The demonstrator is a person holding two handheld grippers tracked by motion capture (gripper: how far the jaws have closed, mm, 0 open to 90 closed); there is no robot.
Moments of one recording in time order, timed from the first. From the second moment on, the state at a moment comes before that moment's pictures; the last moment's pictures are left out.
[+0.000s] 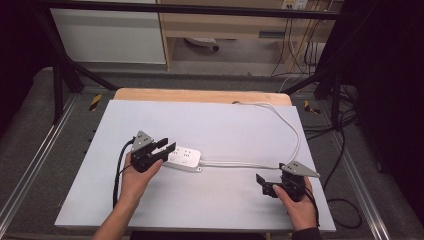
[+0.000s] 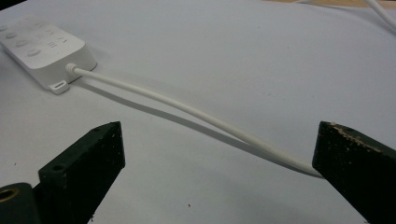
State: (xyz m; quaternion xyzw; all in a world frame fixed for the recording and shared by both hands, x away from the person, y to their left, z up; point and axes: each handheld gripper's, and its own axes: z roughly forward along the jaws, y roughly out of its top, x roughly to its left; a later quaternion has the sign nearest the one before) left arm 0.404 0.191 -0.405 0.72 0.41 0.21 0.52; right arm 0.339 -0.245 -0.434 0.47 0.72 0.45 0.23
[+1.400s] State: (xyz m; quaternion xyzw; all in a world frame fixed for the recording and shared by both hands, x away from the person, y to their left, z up) left arm 0.405 0.192 -0.428 0.76 0.39 0.18 0.49; right arm 0.338 -0.244 -0.435 0.46 0.73 0.45 0.23
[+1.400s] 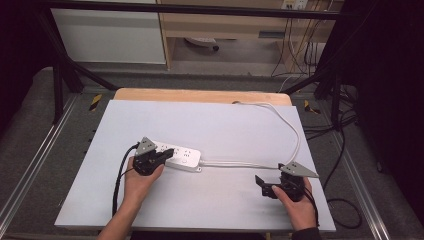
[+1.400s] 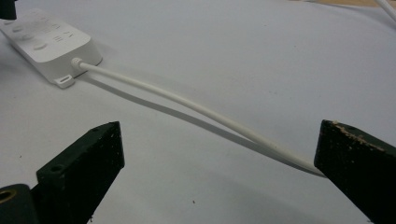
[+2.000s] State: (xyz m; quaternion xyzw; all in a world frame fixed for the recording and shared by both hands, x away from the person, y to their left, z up) left arm 0.408 0.192 -0.433 0.76 0.40 0.17 0.48; right arm 0.337 -0.243 -0.435 0.46 0.73 0.45 0.23
